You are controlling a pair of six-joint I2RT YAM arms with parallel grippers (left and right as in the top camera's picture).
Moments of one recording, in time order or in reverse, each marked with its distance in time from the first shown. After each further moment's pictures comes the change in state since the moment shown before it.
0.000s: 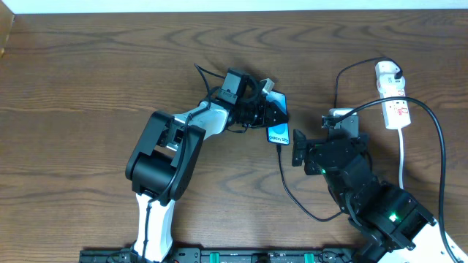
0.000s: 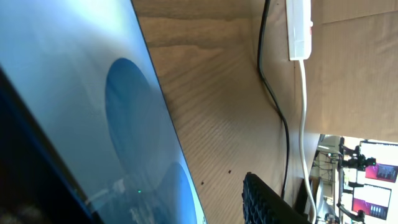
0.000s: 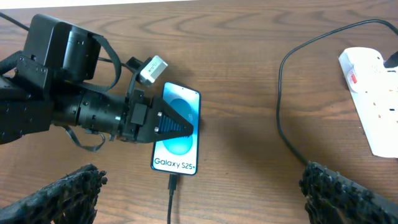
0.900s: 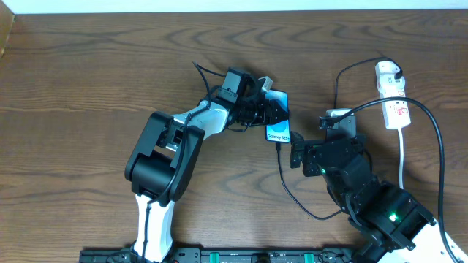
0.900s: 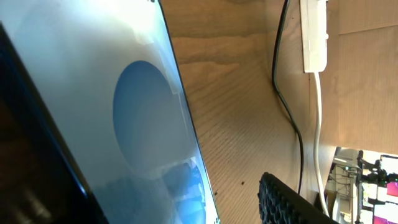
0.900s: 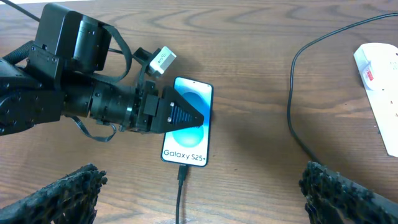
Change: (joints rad) left arm 0.000 -0.005 0.009 -0.018 -0.080 0.004; right arm 0.000 0.000 0.000 0.001 -0.042 0.000
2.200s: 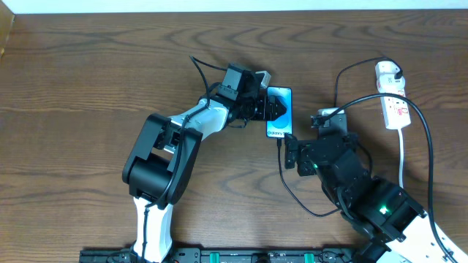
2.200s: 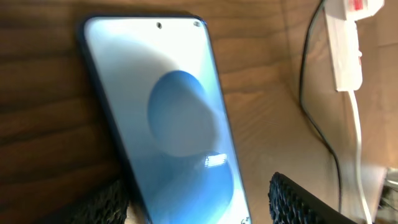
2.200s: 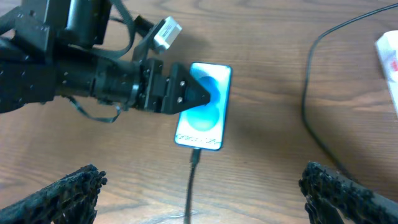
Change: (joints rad) left arm -0.001 -0.026 0.020 -0.032 -0.166 0.072; right arm 0.000 0.053 0.000 0.013 -0.055 0.000
